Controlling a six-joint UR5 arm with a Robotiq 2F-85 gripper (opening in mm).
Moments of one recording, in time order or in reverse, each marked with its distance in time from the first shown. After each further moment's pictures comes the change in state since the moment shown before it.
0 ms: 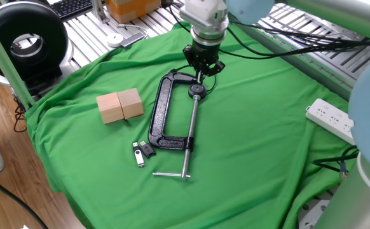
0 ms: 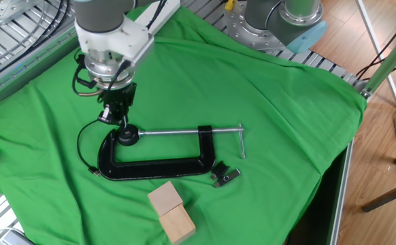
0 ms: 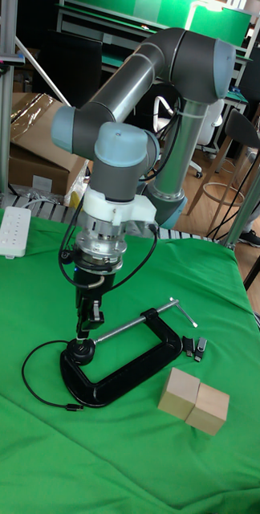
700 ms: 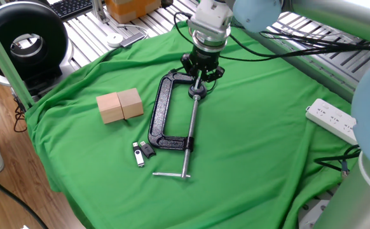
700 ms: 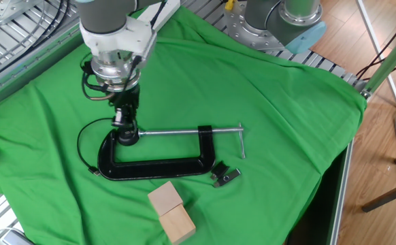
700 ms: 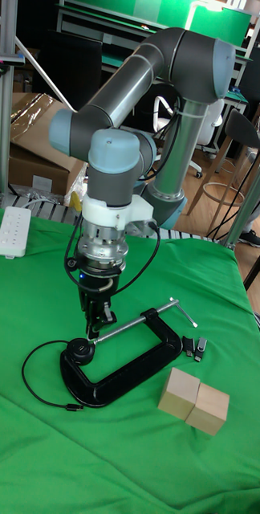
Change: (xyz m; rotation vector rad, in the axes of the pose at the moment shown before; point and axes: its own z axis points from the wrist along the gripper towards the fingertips) arm -0.030 0.014 0.011 -0.011 -0.107 -0.224
